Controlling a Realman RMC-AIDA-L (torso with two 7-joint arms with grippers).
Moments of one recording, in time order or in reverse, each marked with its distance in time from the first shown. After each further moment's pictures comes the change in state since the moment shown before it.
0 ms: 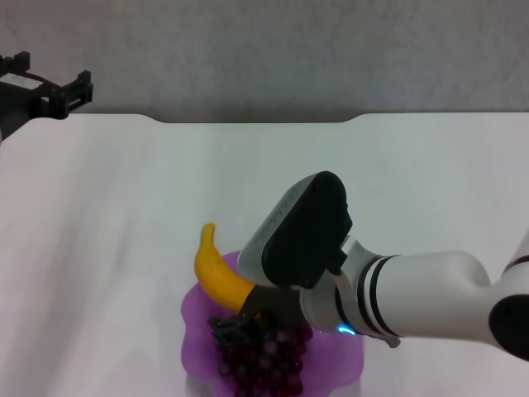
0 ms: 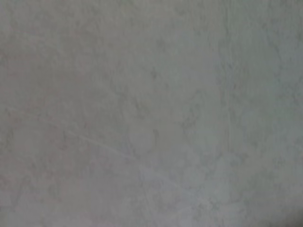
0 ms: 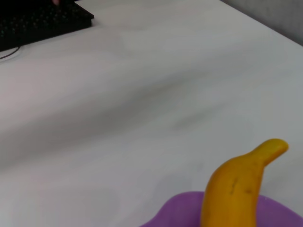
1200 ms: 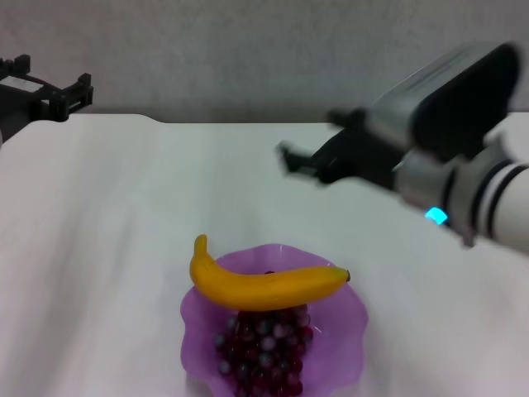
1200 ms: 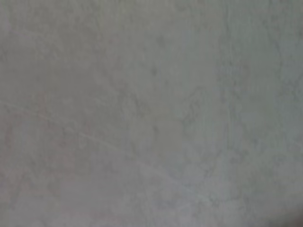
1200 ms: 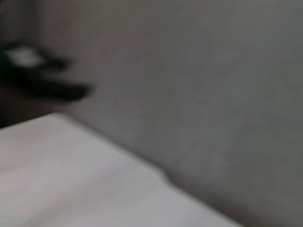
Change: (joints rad) left arm -0.001 0.000 0.001 0.008 0.000 0.000 0.000; right arm -0.265 0.005 0.289 -0.256 -0.229 -0.183 0.030
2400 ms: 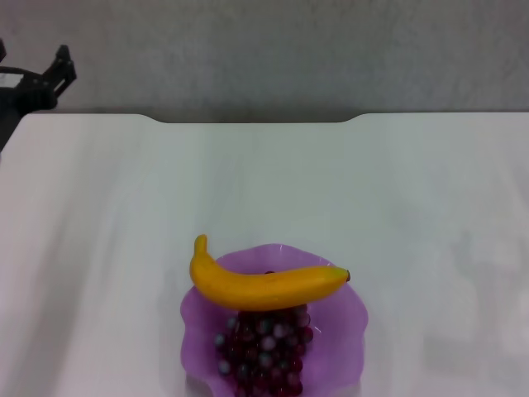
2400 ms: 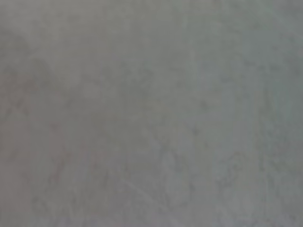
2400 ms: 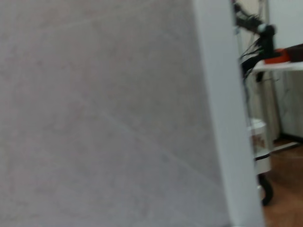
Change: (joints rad) left arm 0.055 0.018 0.200 0.194 -0.092 0.575 -0.110; right arm -0.153 0.008 0.412 0.682 0.073 -0.821 0.245
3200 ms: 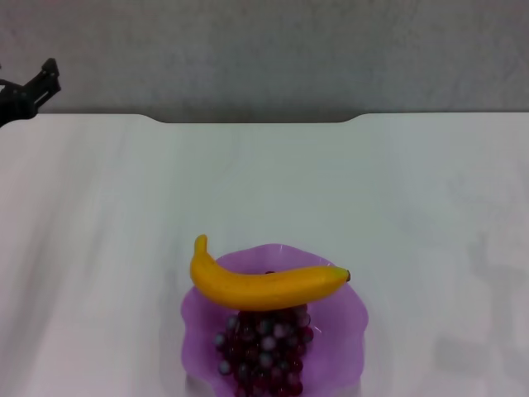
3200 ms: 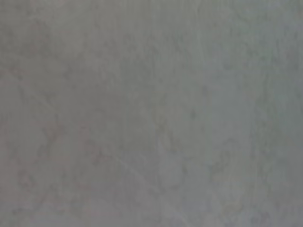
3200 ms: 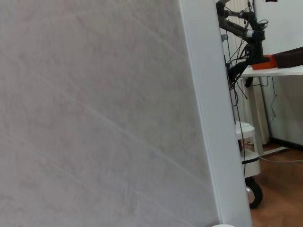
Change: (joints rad) left arm -0.078 0.225 0.147 0.177 0.133 0.127 -0.461; right arm 0.051 -0.003 -0.006 0.156 0.028 -0.120 -0.007
